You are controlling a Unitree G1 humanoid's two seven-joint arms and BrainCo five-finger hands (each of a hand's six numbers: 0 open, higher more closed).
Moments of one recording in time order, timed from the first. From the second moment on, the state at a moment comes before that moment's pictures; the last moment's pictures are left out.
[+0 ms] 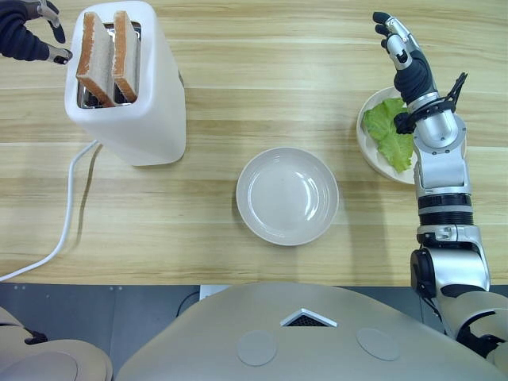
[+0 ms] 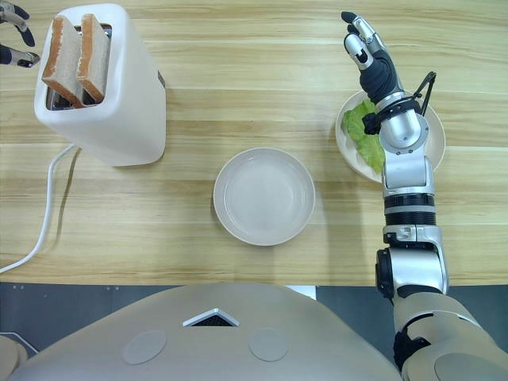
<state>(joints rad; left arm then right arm) -0.51 1.18 -0.09 0.07 0.60 -0.01 -0.85 -0.34 -0.43 0.00 0.31 -0.16 -0.19 0.21</state>
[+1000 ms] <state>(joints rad) -0.61 1.12 -0.14 0.13 0.58 -0.01 -0.91 -0.33 -0.42 0.00 0.28 -0.17 -0.17 0.21</state>
